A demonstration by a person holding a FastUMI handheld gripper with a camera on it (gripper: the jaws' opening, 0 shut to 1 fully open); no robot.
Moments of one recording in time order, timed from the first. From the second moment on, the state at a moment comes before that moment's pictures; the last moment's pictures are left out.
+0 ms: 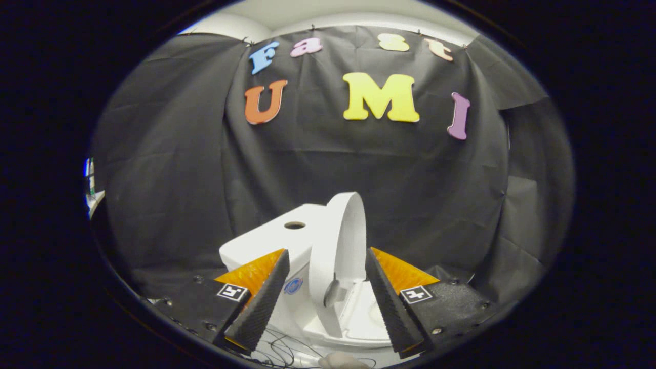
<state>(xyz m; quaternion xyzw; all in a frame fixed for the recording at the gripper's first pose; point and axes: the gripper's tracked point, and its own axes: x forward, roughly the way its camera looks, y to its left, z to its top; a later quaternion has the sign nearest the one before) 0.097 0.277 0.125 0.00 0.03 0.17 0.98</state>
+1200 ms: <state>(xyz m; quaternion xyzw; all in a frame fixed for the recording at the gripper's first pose) 0.064 -0.004 0.102 0.08 -0.04 0.01 1.00</state>
